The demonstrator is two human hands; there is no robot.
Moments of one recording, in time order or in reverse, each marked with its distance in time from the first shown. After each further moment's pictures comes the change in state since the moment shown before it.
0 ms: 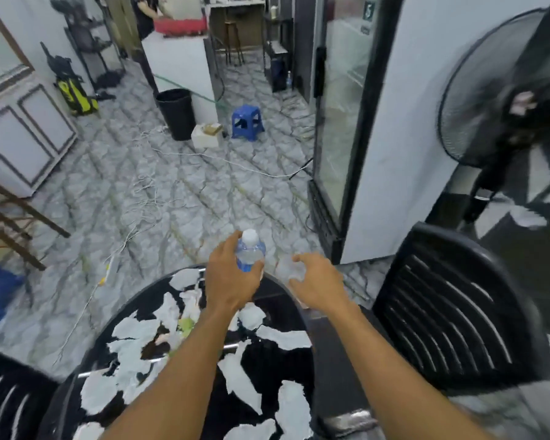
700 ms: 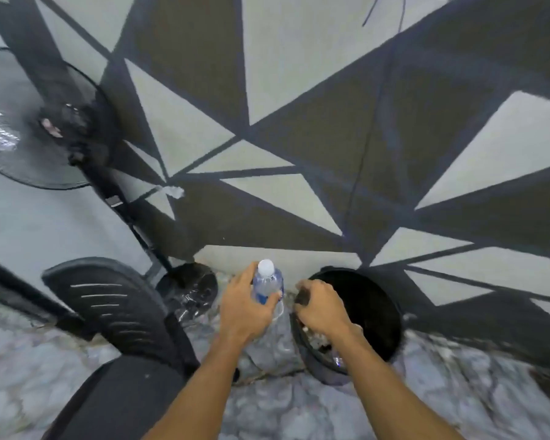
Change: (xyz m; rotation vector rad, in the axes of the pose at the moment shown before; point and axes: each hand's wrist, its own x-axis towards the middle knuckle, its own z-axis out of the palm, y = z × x) left_hand -0.391 0.390 0.324 -0.316 -0.902 0.726; right_hand -0.457 0.390 -0.229 0.135 0.598 0.878
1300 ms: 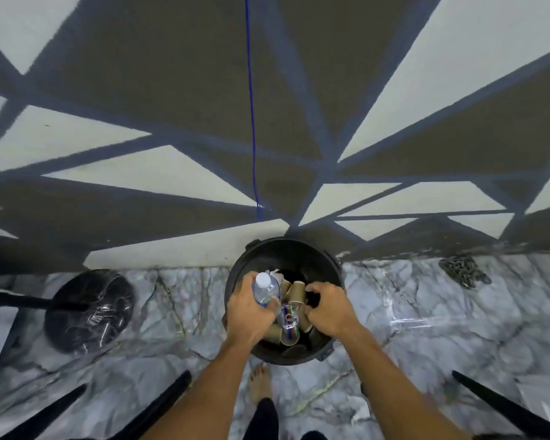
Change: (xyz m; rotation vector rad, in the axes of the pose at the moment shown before) left_hand 0.099 -0.007 0.265 -0.013 -0.514 -0.206; right_hand 0.105 0.219 -0.028 0.066 -0.001 0.496
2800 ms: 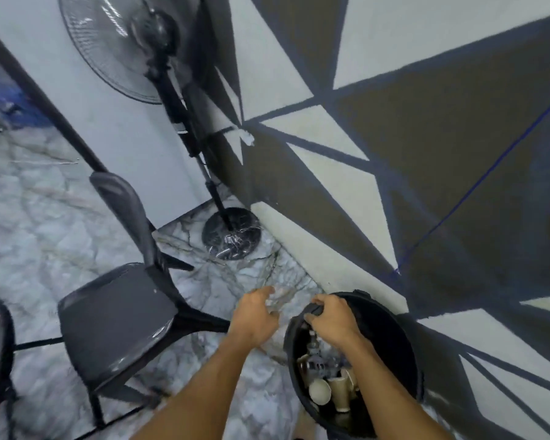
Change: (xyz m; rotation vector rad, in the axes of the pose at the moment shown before) left_hand -0.099 -0.016 -0.083 -0.015 0.383 -0.521; right_hand 0.032 -0.120 0.040 -0.246 -0.498 -0.581
